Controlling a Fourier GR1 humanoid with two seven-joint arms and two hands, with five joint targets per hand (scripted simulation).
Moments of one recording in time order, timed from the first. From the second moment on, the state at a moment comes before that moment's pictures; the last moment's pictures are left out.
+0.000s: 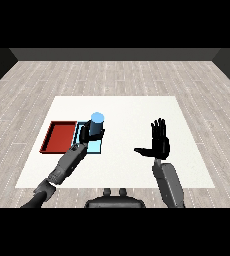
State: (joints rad) left arm -0.60 0.22 -0.45 -0.88 0.56 0.45 -0.50; right arm -0.12 -0.09 0.15 -1.70 -0.40 -0.23 -0.27
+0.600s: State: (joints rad) left arm -0.73 0.29 -0.50 -0.52 0.40 0.54 -0.21; right arm -0.10 -0.09 0.08 -1.64 -0.45 -0.18 -0.29
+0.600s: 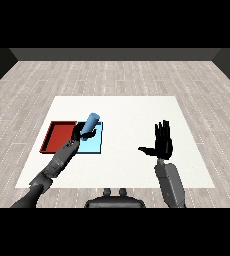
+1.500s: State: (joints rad) left arm -0.86 0.17 -0.43 -0.04 0.37 0.49 -0.02; right arm -0.12 -0.08 0.03 -1.52 -0.46 -0.14 -0.35
